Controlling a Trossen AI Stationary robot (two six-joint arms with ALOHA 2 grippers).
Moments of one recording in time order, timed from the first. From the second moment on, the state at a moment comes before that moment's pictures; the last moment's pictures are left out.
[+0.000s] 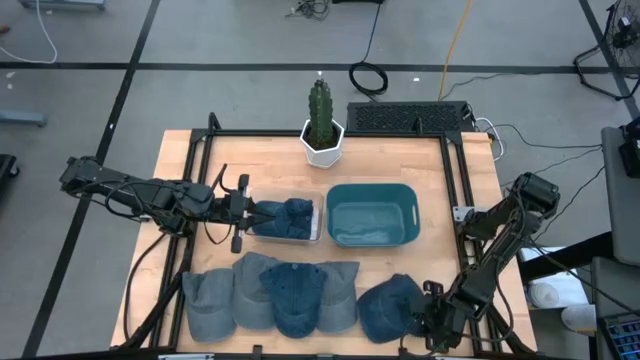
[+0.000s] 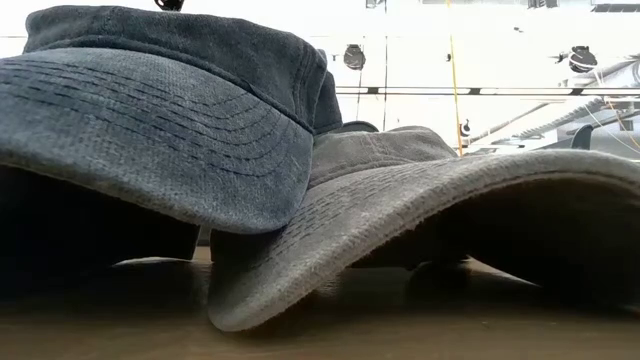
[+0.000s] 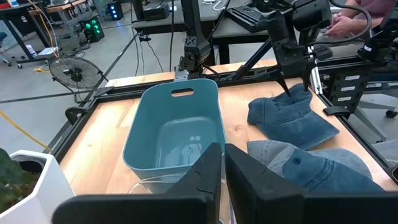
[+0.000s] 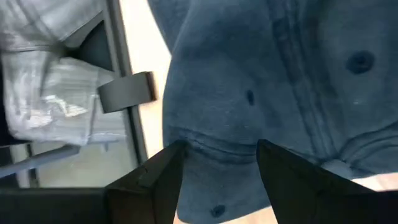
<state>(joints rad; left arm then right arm) -0.26 0.89 0.78 -0.16 -0.24 0.05 1.00 1.54 0.94 -0.44 0.02 1.22</state>
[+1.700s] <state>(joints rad) -0.26 0.89 0.78 -0.16 -0.24 0.05 0.98 1.49 0.94 -0.25 0.16 0.97</state>
